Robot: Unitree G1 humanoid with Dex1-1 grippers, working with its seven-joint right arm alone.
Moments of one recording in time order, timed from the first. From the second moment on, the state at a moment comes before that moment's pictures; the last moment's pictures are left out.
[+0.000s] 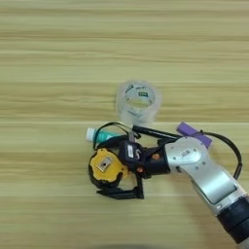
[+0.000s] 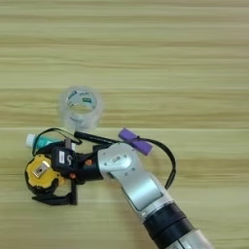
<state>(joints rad) -0.17 -0.37 0.44 0.04 0.00 0.01 1.10</state>
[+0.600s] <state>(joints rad) -0.19 -0.36 0.40 0.03 0.03 0.01 1.10</state>
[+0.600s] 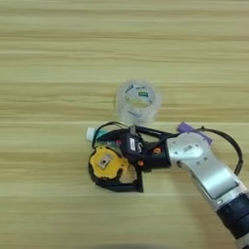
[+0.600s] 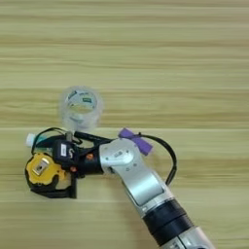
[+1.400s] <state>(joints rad) -0.27 -0.39 0.18 -0.06 0.19 0.08 1.06</state>
